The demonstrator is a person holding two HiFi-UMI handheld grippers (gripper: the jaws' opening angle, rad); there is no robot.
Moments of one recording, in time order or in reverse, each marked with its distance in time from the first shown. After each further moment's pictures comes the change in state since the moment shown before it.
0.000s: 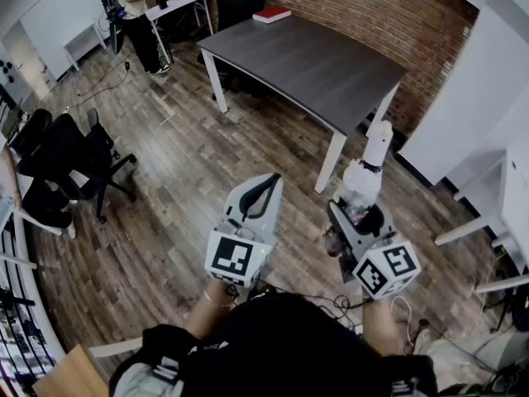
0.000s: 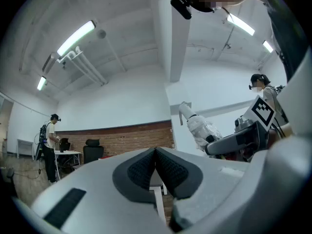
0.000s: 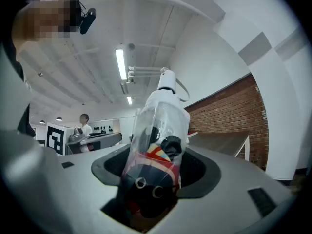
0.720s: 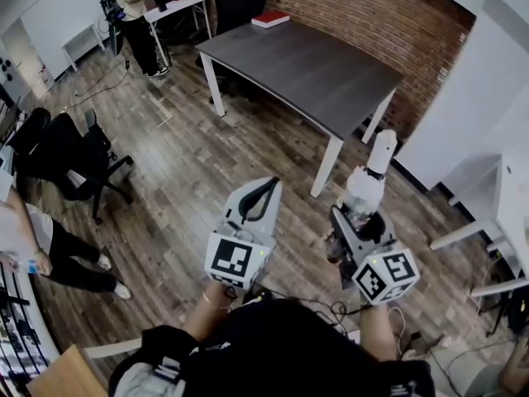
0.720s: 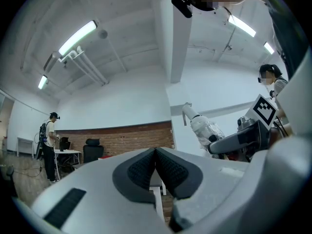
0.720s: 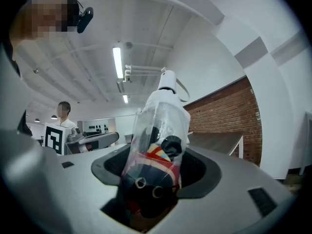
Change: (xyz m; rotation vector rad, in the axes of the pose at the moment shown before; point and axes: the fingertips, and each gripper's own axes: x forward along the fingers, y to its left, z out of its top) left arm -0.004 0.000 0.003 -0.010 -0.004 0.002; right arm -0.012 -0.002 0.005 0.002 0.006 -0.053
